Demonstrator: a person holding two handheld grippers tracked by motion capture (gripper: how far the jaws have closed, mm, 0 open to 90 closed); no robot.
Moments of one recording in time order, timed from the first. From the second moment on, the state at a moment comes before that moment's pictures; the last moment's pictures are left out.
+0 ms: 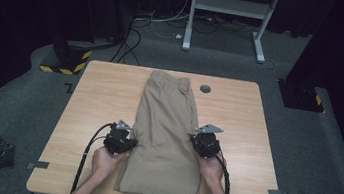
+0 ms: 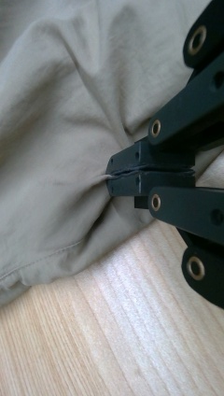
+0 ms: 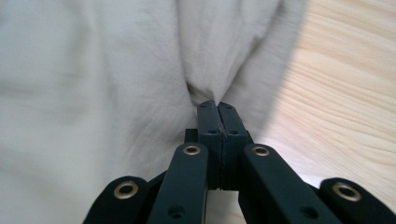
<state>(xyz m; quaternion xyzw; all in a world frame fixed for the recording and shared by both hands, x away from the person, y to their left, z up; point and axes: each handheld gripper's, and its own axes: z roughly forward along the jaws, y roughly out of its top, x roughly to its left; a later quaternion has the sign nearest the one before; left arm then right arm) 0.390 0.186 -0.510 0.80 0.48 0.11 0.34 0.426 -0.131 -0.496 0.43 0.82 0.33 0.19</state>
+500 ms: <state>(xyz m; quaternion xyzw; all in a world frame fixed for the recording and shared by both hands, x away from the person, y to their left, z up) 0.394 0.185 -0.502 0.79 0.49 0.12 0.35 0.417 -0.151 -0.495 0.45 0.81 0.35 0.16</state>
